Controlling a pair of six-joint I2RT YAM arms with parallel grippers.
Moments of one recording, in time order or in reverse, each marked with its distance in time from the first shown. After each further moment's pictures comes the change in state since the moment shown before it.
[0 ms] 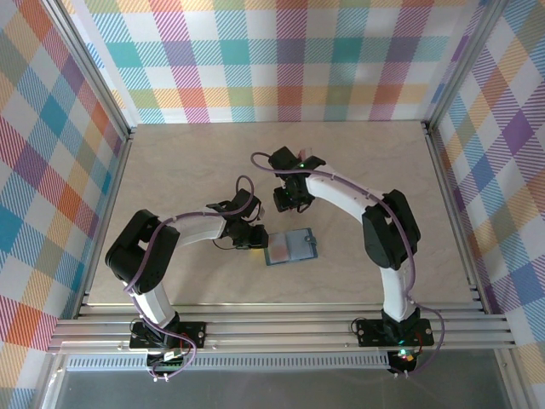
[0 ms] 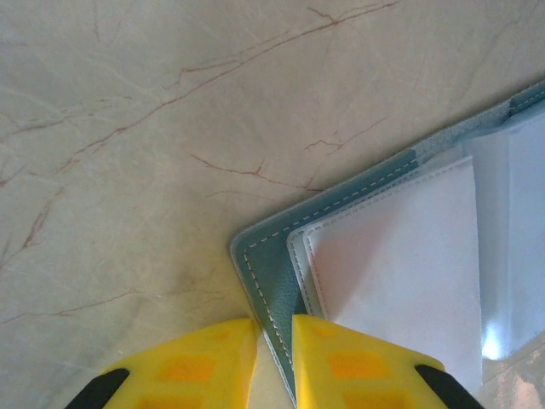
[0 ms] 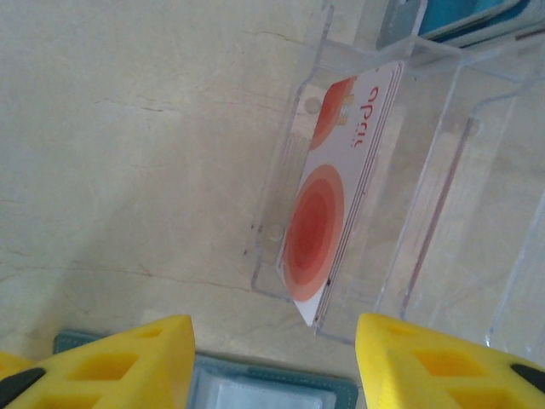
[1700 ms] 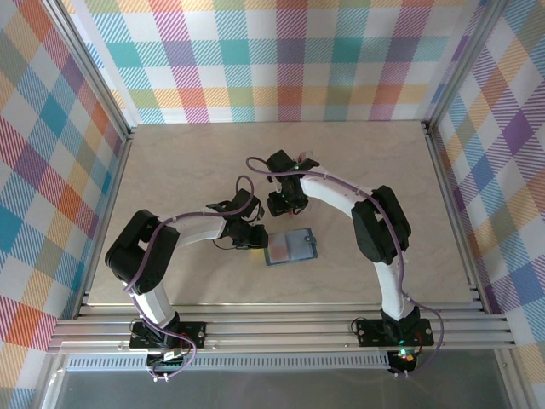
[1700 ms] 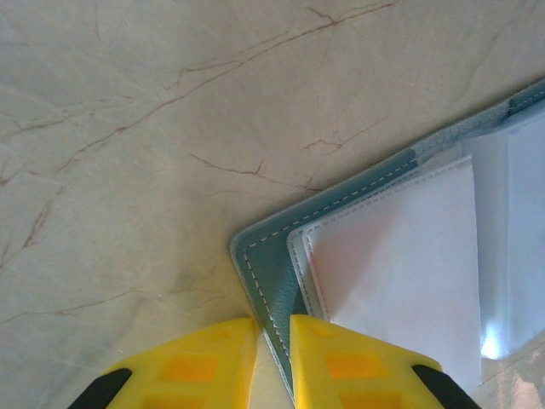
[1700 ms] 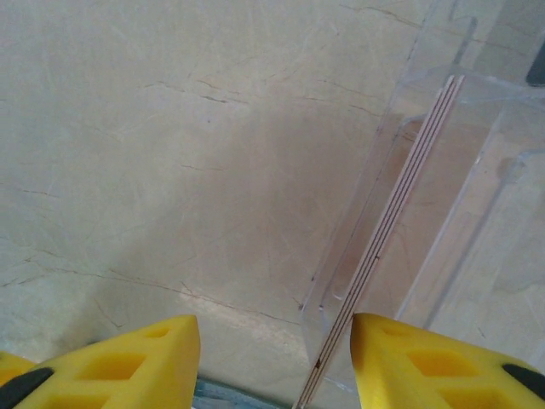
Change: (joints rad) left arm 0.000 -0.002 0.000 0.000 0.001 0.000; right arm -0.007 0.074 0.008 0.052 -0.144 -0.053
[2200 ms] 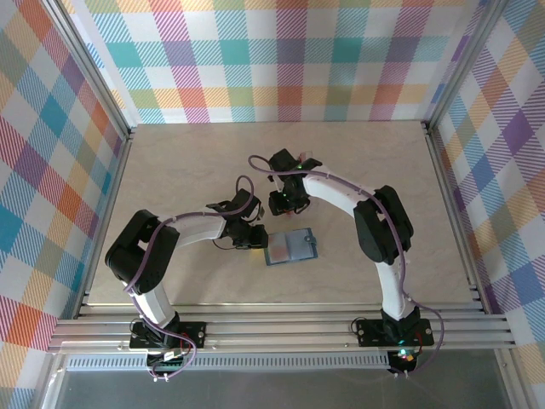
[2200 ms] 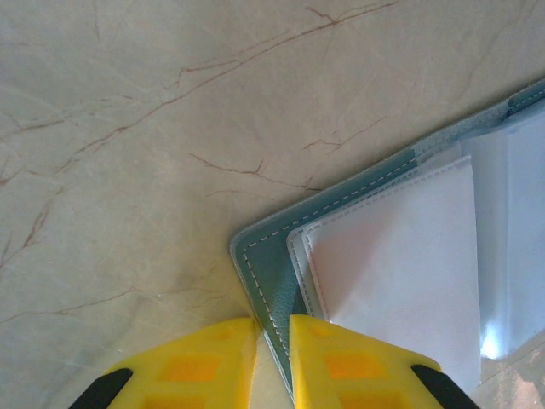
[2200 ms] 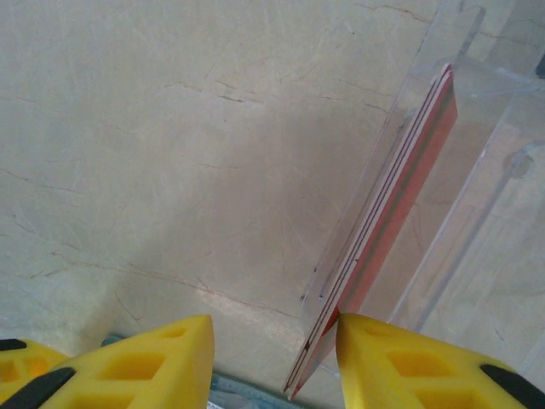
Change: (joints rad) left arm 0.000 -0.001 0.000 0.000 0.001 0.000; right arm -0.013 -0.018 -0.021 0.019 -0.060 0.002
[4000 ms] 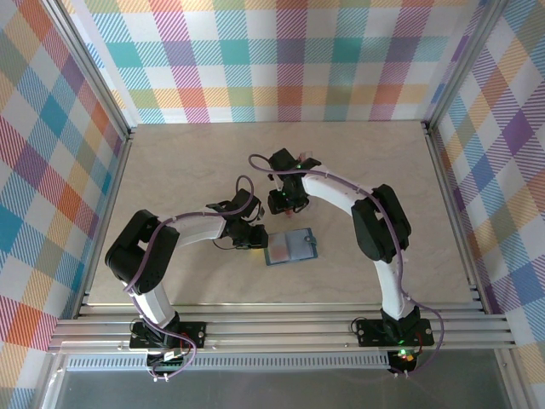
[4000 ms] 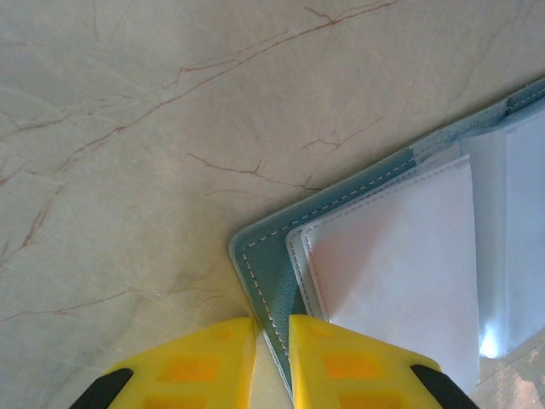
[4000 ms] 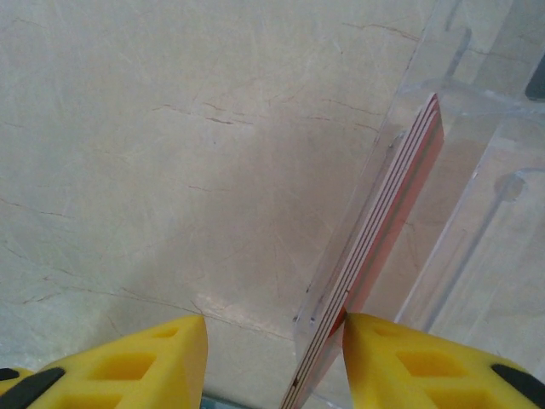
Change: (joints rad) left arm 0.000 -0.001 0.000 0.000 0.002 0.000; right arm -0.004 0.030 0.018 0.015 0.013 0.020
